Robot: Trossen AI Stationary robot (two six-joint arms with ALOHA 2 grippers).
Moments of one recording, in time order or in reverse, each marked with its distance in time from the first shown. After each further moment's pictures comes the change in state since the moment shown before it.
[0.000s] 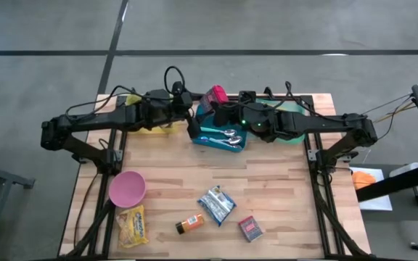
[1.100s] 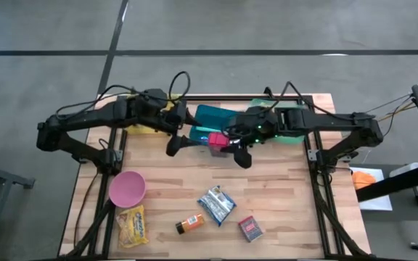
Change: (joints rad) left arm 0.002 -0.045 0.094 -0.398 0.511 -0.121; right arm -0.015 -0.052 0.000 -0.416 -0.767 -0.687
